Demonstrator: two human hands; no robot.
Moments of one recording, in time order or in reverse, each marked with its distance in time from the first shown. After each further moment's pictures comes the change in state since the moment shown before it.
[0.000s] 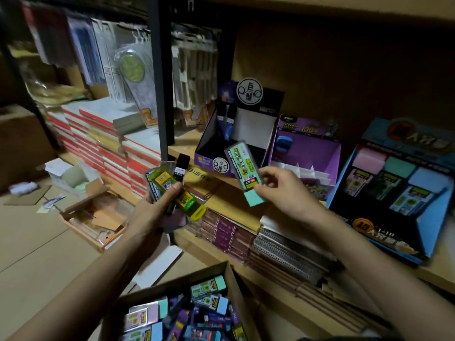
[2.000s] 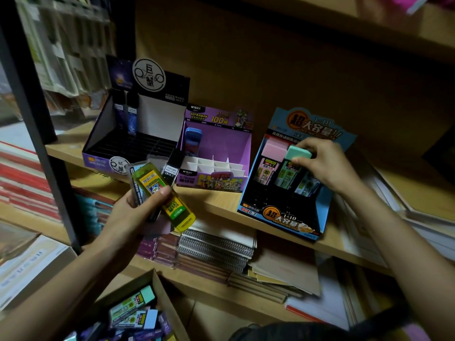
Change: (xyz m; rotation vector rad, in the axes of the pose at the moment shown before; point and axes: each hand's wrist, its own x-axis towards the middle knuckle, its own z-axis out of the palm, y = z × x) left_hand -0.002 -0.030 0.122 0.081 -0.298 -0.081; right_hand -0.040 0.086 -0.197 -0.531 0.397 0.180
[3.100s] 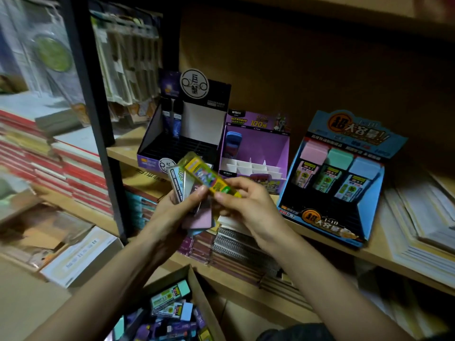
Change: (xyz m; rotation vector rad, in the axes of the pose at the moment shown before) left_hand -0.009 0.013 -0.007 -0.210 -0.069 -0.071; right_hand -0.081 -0.157 0.113 1.099 -0.403 0.249
